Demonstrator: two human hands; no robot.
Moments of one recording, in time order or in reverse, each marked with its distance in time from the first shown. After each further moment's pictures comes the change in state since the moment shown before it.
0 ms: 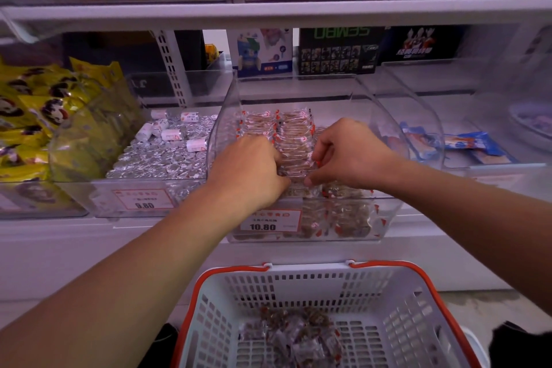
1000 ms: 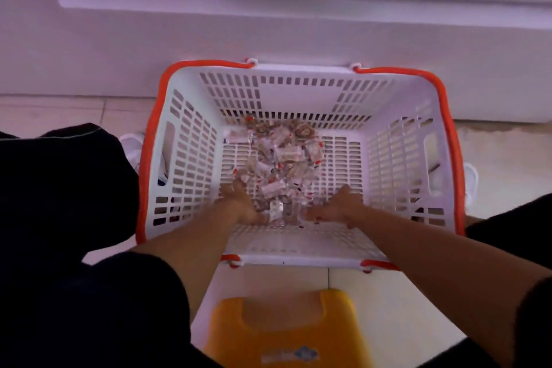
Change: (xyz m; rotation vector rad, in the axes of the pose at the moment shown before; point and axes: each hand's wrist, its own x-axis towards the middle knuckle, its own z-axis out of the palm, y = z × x) left_hand -0.269 -0.054 0.340 -0.193 -1.179 -0.727; right_hand -0.253 0.196 0.333 0.052 -0.845 0.908
